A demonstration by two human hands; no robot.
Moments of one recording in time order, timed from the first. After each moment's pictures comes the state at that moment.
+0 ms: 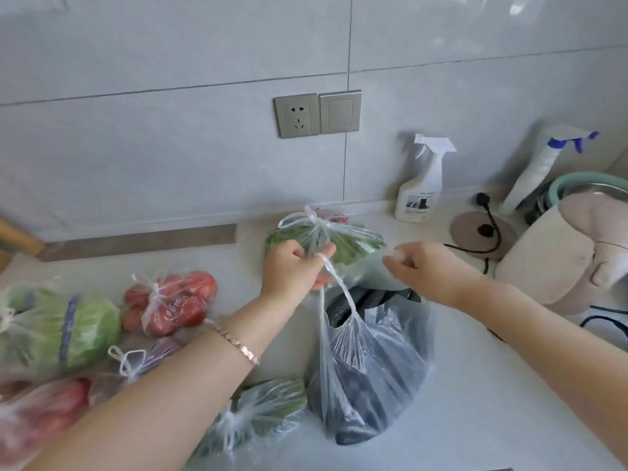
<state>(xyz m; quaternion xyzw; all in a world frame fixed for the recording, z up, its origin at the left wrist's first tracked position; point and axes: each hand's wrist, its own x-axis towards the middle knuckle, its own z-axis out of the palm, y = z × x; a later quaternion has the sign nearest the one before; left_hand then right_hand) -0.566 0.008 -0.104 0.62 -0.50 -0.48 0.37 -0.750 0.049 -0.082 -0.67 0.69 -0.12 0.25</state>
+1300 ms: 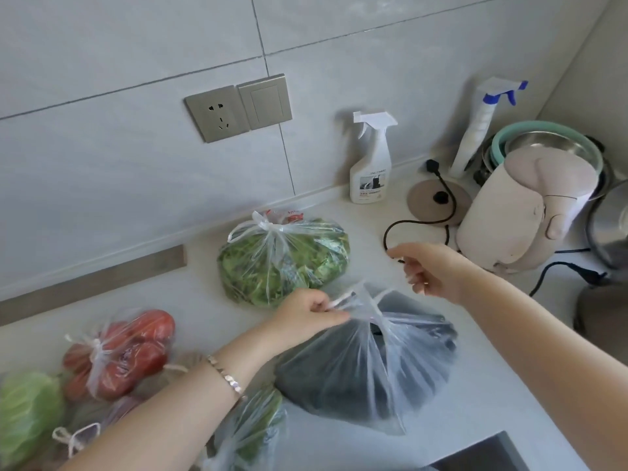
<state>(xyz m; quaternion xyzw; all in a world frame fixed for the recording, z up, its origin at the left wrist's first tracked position) -0.598 -0.009 -0.164 0.43 -0.74 -0.51 0.04 -0.815 0.039 -0.133 -0.20 0.72 -0.35 0.57</state>
